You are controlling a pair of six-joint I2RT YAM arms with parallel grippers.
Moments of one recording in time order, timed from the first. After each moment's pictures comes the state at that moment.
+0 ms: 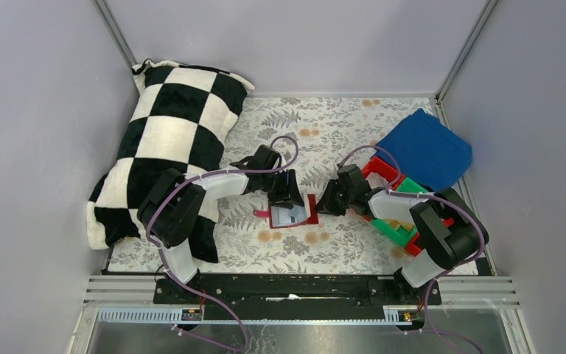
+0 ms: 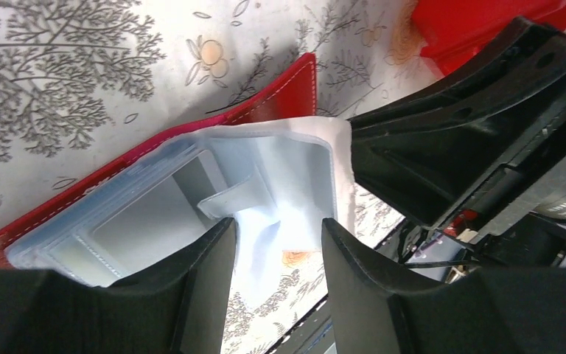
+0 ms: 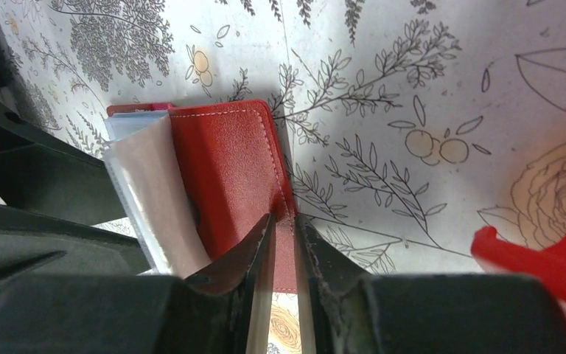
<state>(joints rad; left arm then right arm) -0.62 1.79 1.03 -0.21 0.51 -0.70 0.54 1.59 0.63 0.08 -0.25 0.84</state>
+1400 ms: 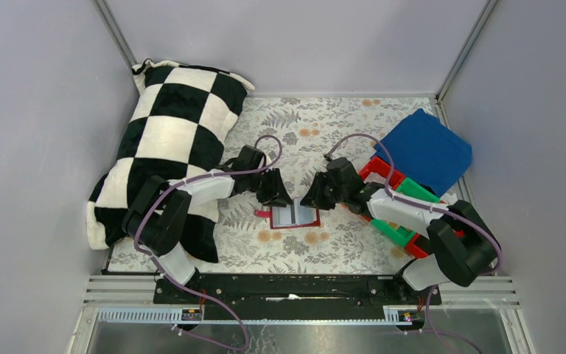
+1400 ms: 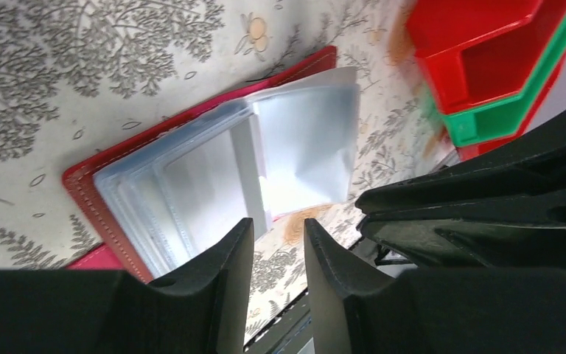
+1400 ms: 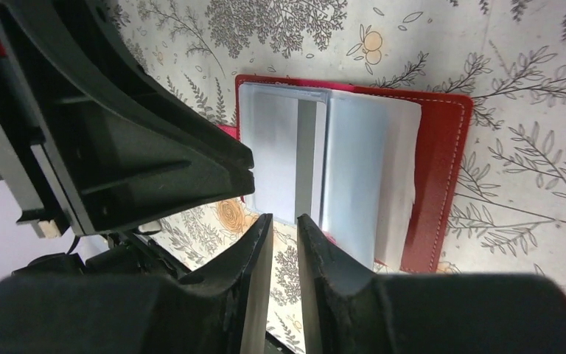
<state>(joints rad) -0.53 1.68 0.92 -0.15 0.58 -0.77 0.66 1.44 0.74 -0.06 -0.21 0.84</state>
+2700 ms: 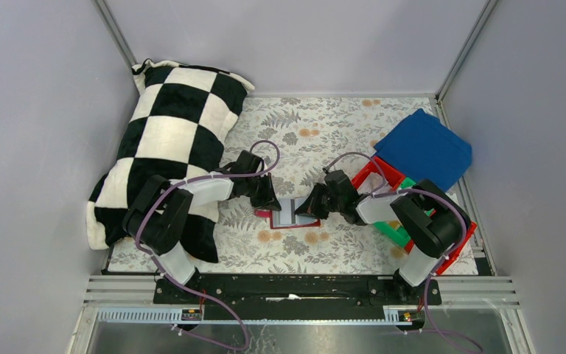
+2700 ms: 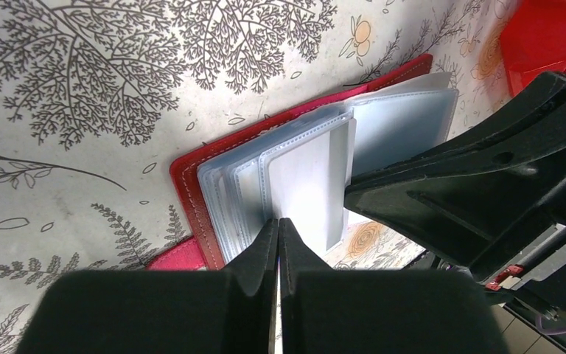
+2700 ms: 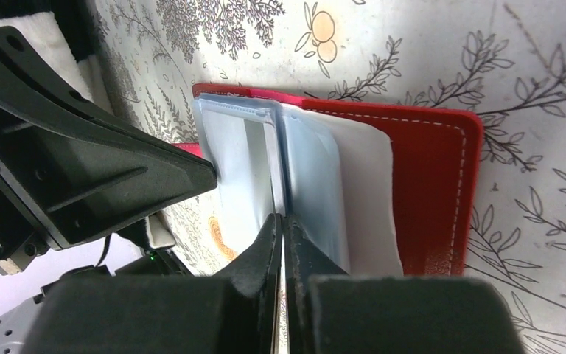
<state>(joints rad) -0.53 1.69 0.87 -0.21 0.43 -0.68 0.65 1.71 0.62 0.36 -0.33 1.02</state>
